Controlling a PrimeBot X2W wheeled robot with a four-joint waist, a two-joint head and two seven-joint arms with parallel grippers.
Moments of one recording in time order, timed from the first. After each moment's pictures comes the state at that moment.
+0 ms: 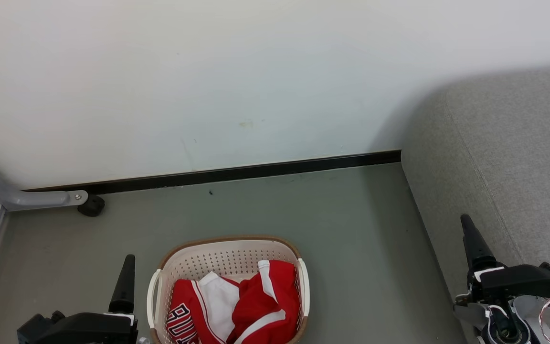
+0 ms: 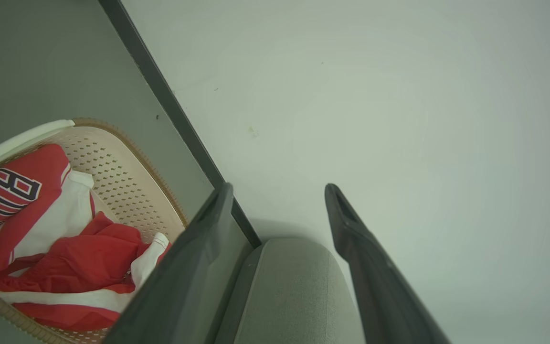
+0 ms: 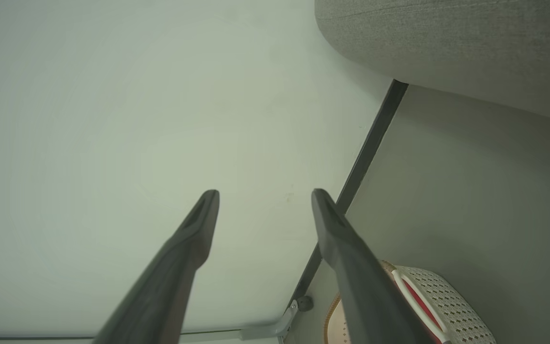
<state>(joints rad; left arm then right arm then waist) -0.12 0.07 -0.01 0.45 -1.42 -0.12 0.00 -0.22 -0.07 0.06 0.46 1.37 0.11 0.01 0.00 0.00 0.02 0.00</state>
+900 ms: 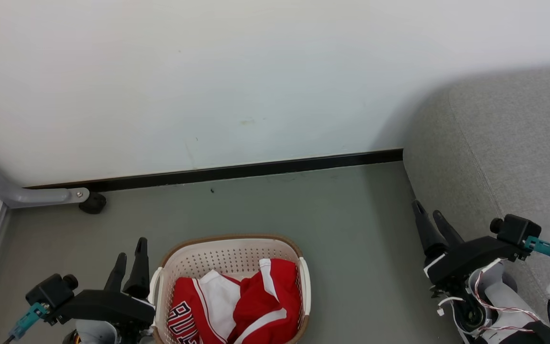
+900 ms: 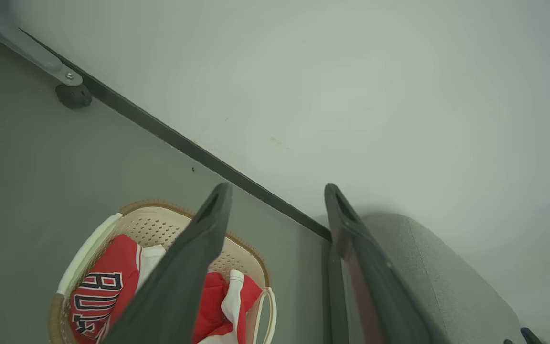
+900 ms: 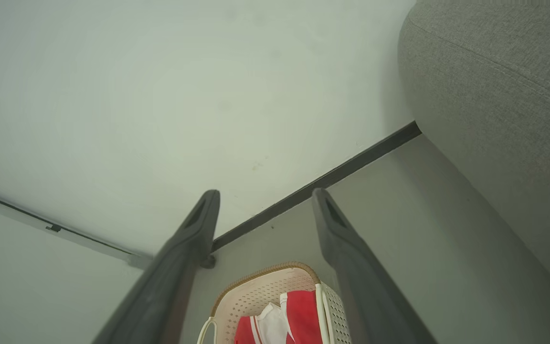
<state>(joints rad) -0.22 0.14 -0.14 0.54 -1.03 -0.11 -0.10 -0.40 -0.15 0.37 0.64 0.99 0.11 -0.10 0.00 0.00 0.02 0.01</state>
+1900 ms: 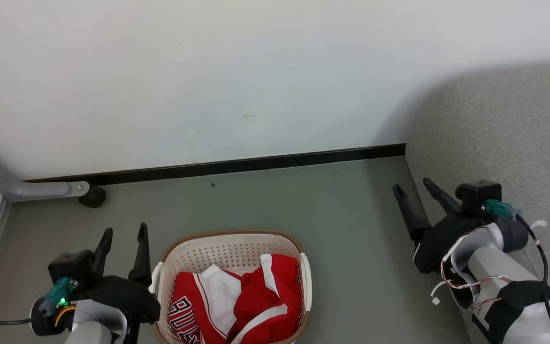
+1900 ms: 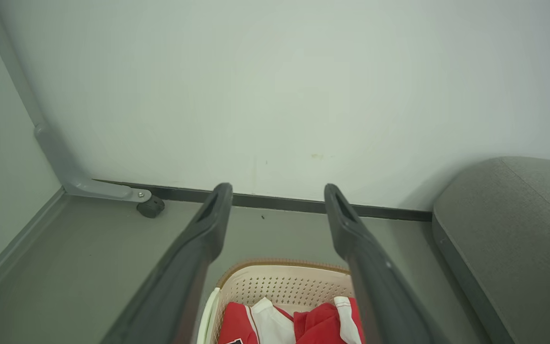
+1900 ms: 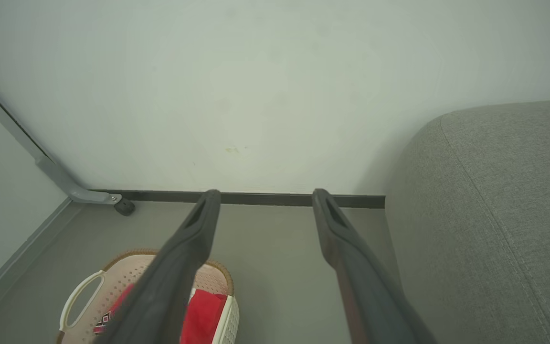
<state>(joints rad) -0.29 0.18 -0.20 0.58 -0.55 -0.02 -0.21 -0.61 -0.20 0.62 0.86 0.64 0.09 -0.21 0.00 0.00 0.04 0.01</state>
